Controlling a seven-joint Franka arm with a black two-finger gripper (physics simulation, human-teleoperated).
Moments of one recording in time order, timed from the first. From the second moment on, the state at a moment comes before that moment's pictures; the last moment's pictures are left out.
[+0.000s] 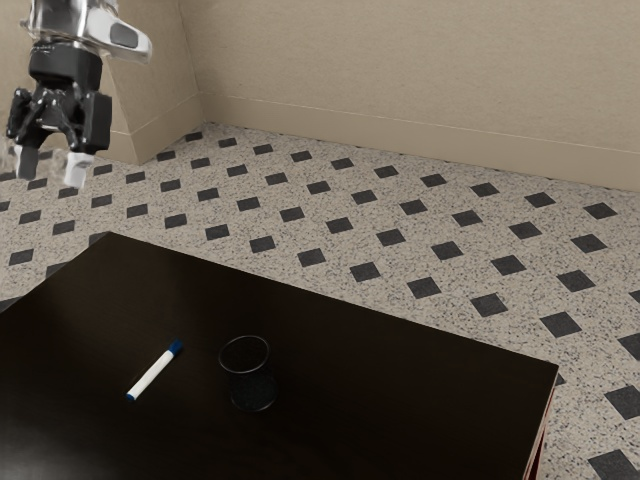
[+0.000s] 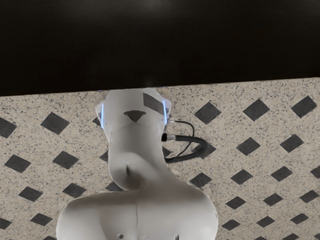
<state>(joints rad) 0.00 -0.02 0.01 -1.31 -0.09 0.62 0.00</state>
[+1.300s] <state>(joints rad) 0.17 0.09 0.06 -2.48 0.10 2.46 0.12</state>
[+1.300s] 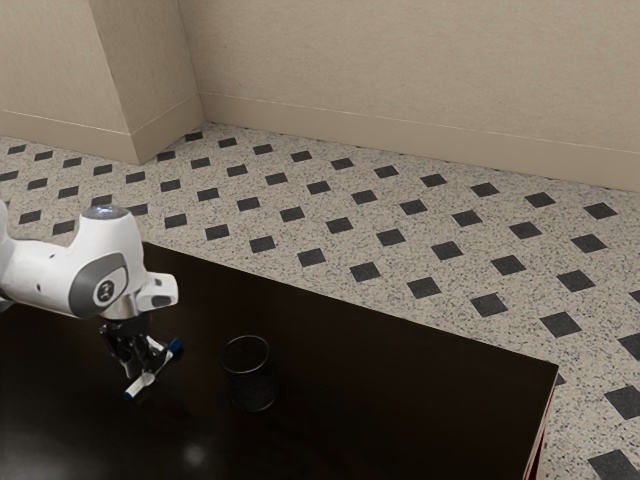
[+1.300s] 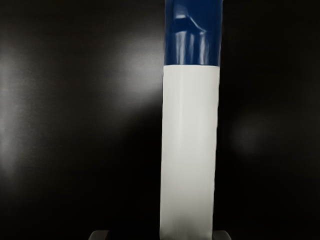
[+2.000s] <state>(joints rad) 0.19 -0.05 0.05 -2.51 0.12 2.47 0.17</state>
